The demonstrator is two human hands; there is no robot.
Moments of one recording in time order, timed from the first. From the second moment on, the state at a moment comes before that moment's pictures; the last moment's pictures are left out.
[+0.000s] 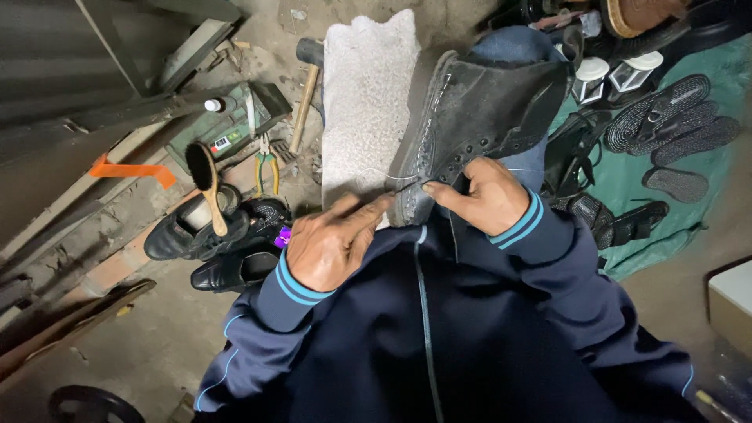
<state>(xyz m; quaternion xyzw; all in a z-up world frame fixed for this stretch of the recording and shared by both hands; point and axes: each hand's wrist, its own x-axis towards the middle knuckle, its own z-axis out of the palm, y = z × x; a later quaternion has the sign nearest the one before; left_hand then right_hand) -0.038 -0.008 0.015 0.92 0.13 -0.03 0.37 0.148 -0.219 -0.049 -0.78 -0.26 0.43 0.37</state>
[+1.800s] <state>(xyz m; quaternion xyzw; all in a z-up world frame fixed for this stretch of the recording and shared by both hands) -0.003 -0.016 0.003 0.94 0.12 -0.13 0.29 0.165 -0.279 -0.016 -0.89 -0.38 -0.04 0.26</state>
